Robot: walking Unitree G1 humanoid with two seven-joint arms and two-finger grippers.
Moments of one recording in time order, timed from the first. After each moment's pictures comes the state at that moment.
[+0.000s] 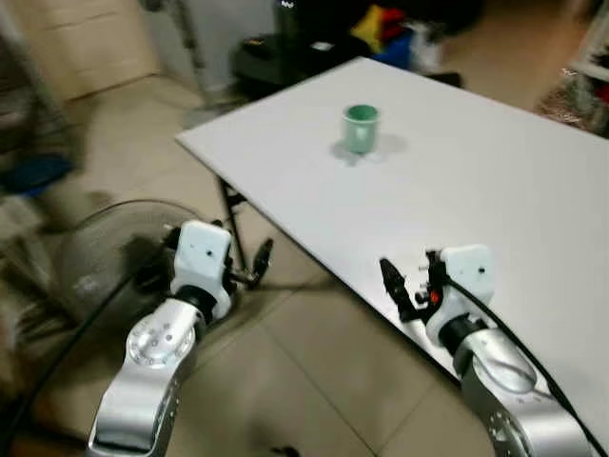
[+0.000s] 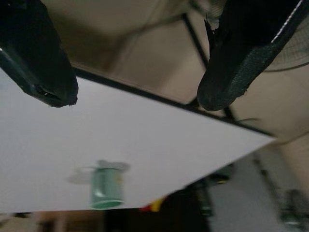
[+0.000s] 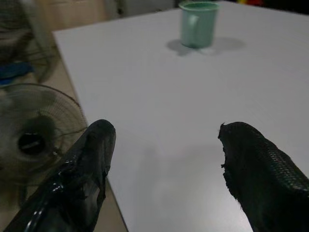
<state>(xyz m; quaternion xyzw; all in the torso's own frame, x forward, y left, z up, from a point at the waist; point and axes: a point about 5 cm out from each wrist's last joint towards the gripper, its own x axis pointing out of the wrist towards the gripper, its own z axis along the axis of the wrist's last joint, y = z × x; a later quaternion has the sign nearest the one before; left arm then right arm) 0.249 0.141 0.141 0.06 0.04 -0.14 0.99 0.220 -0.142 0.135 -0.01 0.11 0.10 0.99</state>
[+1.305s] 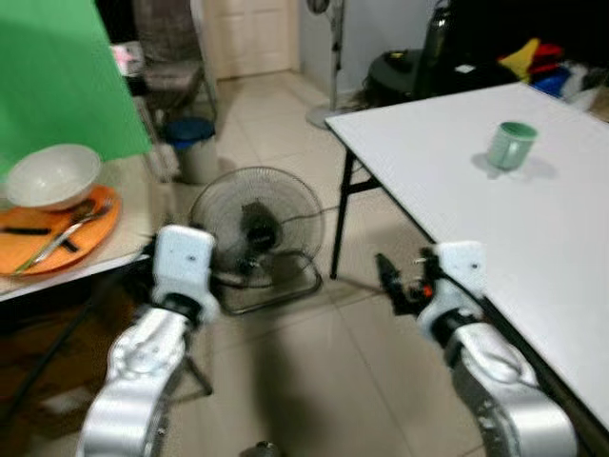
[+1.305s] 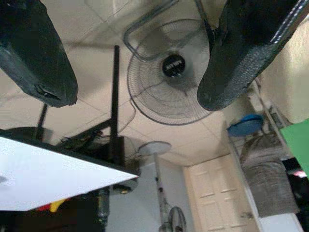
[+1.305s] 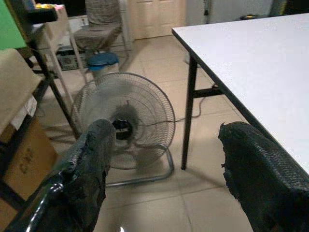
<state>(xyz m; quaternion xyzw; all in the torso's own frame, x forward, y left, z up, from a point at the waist) 0.235 0.148 0.145 0.06 0.04 -0.11 0.99 0.230 -0.138 0.128 0.02 0.11 0.09 0.99</state>
